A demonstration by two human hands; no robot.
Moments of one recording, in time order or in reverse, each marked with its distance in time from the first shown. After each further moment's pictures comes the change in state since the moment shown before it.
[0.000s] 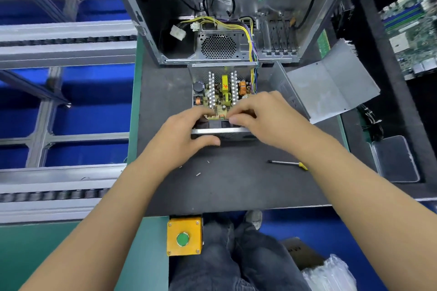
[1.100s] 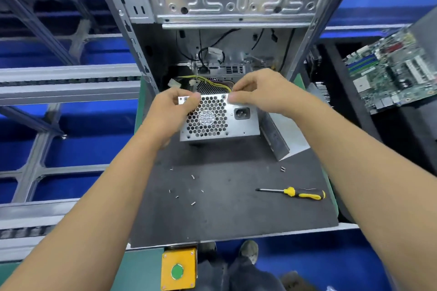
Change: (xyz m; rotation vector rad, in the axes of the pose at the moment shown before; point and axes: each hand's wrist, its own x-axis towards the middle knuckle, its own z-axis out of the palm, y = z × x) left_hand 0.075 0.028 -0.063 -0.601 0.271 -0.332; right_hand 0.055 -0.017 -0.094 0.149 0.068 0.111
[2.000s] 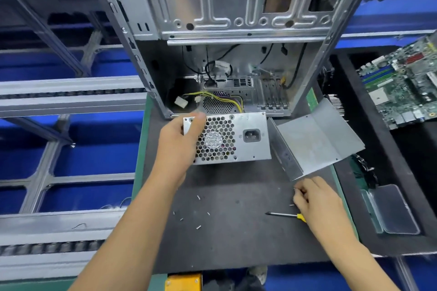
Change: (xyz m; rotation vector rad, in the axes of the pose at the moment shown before) left_hand -0.024 -0.007 0.024 -0.276 0.141 -0.072; right_hand -0.123 0.152 0.091 -0.394 0.445 0.115
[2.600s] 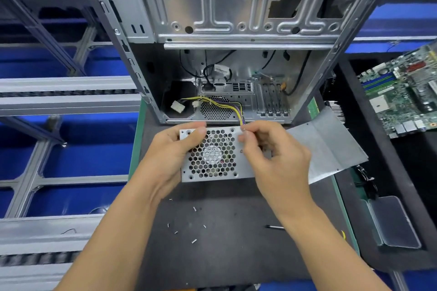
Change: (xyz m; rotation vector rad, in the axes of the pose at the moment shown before) left_hand 0.006 0.015 -0.012 -0.285 -0.220 -0.288; right_hand 0.068 -0.136 -0.030 0.772 0.316 -0.253
